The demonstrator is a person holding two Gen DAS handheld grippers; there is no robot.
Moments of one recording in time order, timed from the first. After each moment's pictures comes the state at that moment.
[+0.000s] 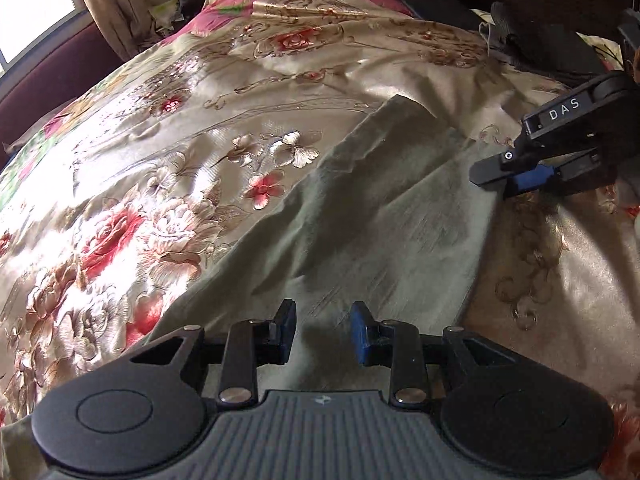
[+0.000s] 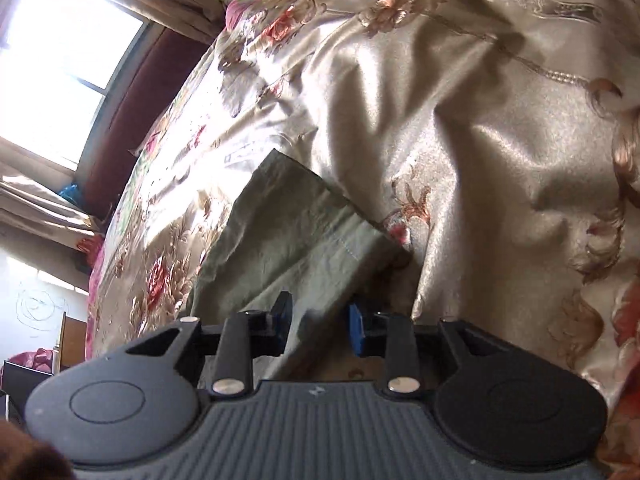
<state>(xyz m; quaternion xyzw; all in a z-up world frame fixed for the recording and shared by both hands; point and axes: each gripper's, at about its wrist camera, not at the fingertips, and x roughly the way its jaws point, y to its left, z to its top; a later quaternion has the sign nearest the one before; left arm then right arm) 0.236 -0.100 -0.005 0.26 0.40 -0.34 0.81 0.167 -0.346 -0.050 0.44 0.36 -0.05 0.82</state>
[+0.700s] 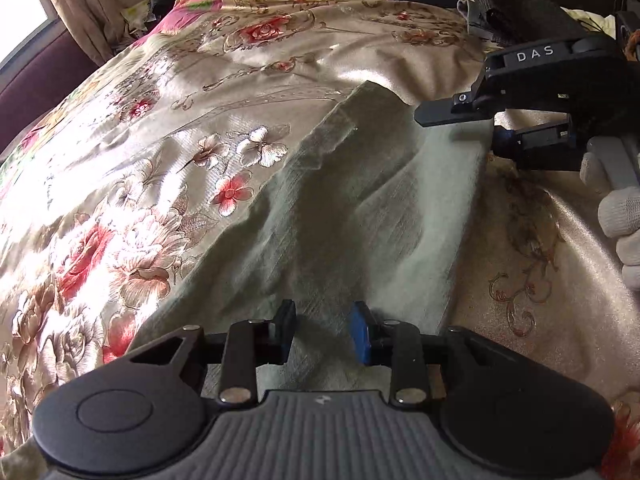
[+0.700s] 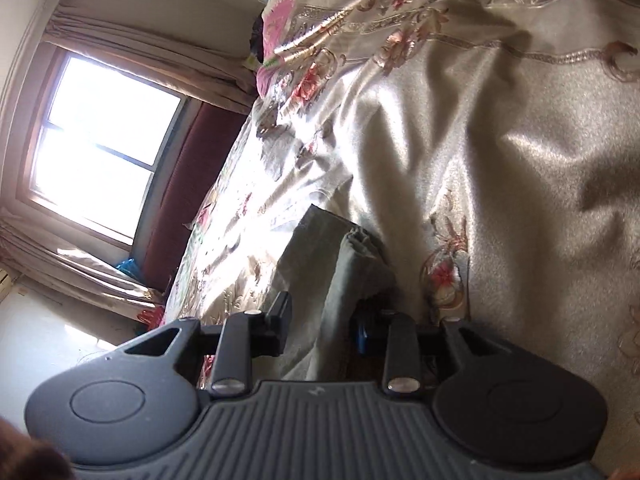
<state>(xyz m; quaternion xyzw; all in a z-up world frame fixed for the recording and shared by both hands) 0.239 -0.121 -0.018 0.29 0.40 -0.36 0.79 0.163 -0.348 -0.067 0.51 0.23 -0.03 0.83</state>
